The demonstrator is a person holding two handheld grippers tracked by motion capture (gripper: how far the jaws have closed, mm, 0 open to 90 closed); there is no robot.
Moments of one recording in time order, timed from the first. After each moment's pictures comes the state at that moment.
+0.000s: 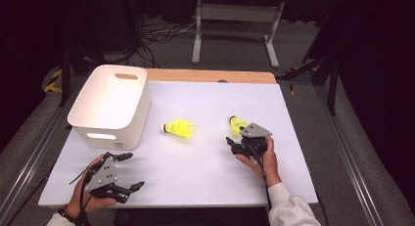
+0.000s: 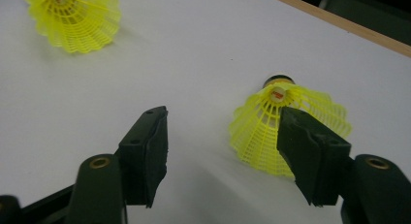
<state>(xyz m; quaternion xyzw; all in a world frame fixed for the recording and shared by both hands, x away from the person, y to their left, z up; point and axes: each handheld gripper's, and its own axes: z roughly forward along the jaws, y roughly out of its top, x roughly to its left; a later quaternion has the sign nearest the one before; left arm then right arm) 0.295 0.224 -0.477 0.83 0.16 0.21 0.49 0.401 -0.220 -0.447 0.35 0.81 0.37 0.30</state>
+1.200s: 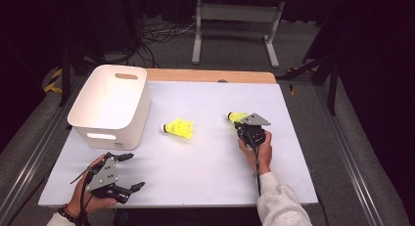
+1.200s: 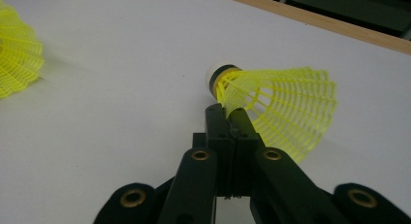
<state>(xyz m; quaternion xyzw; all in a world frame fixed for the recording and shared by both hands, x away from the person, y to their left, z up) 0.295 0.222 -0.479 0.83 0.16 0.21 0.49 0.433 -0.219 -0.448 0.42 0.76 0.37 0.32</state>
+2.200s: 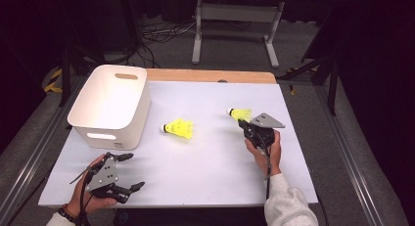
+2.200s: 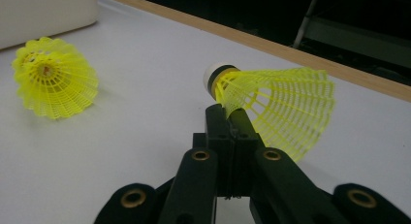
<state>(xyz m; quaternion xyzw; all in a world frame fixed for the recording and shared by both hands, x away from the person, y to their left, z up) 0.295 0.223 -0.478 0.83 0.16 0.21 0.49 0.412 -0.236 -0.420 0.37 0.76 0.44 0.31</state>
